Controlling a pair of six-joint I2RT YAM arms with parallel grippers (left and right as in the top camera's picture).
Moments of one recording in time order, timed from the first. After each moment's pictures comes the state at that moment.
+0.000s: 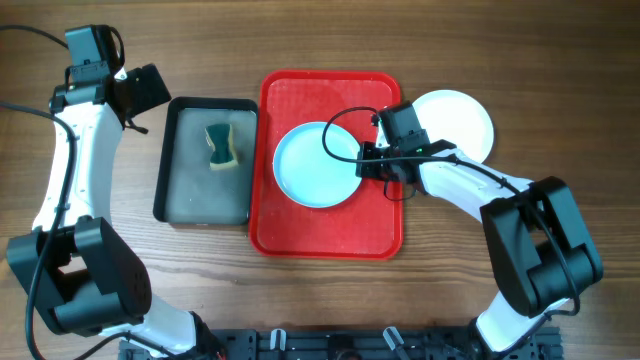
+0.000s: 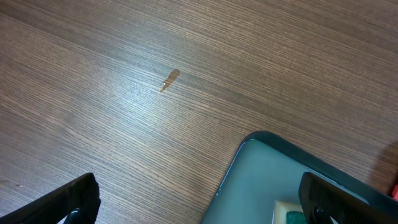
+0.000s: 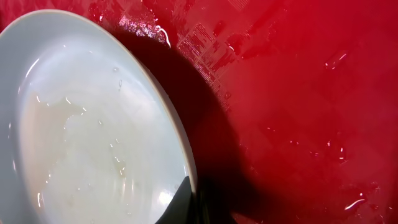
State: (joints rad) left arm 0.21 1.76 1.43 -0.66 -0.14 -0.20; right arm 0.40 1.85 0.96 -0.19 -0.27 0.54
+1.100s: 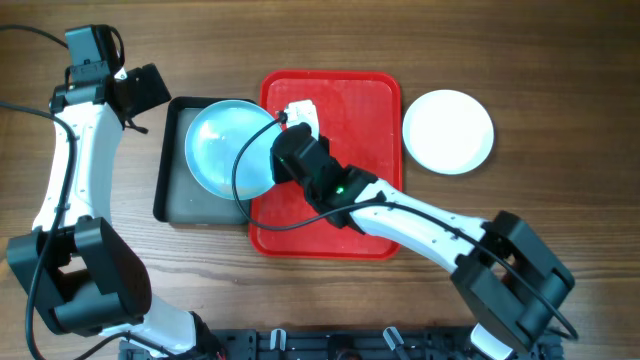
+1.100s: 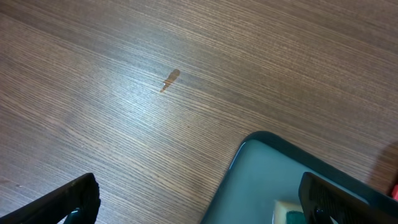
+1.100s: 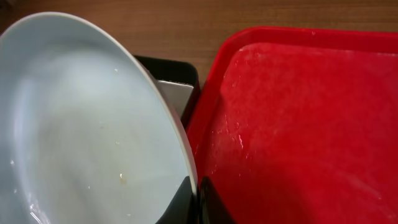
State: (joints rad) left arm 0.21 1.76 1.43 -0.66 -0.14 -0.20; right arm 0.86 1.82 1.13 0.04 0.26 0.53
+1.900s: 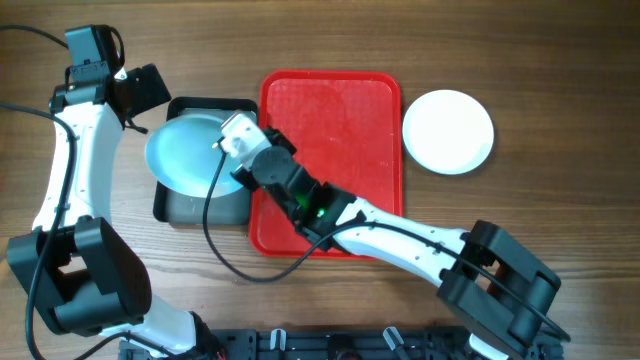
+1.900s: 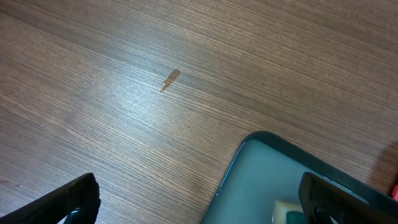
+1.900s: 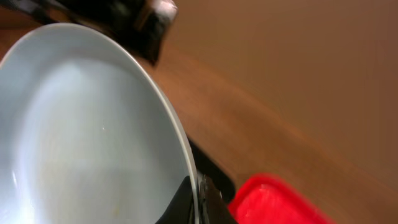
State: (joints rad) left arm 0.21 1.76 1.43 -0.66 -0.14 -0.20; right arm 0.99 1.84 1.13 0.44 0.32 -0.20
